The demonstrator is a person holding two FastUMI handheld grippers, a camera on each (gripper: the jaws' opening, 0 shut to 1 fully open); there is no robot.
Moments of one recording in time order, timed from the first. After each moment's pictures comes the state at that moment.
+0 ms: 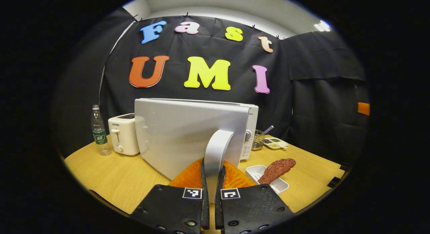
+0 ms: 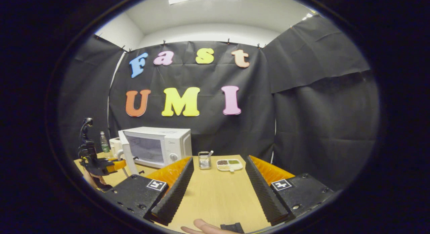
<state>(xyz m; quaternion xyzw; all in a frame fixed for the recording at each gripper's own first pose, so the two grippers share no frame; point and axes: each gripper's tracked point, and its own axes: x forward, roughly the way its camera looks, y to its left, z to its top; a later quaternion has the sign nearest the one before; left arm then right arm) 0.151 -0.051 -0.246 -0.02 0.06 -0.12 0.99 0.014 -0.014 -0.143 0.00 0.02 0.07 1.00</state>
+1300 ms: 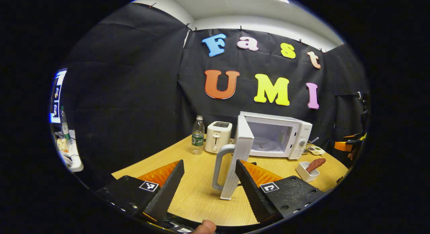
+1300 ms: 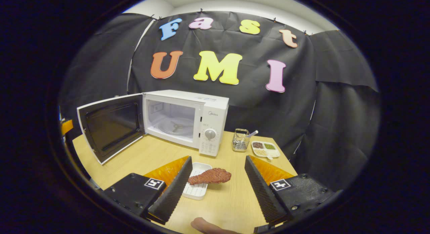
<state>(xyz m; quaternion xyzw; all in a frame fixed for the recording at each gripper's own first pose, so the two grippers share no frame) -0.013 0.186 -0.177 -0.03 0.04 0.10 0.99 0.095 0.137 -0.223 -0.10 0.18 0.15 0.97</state>
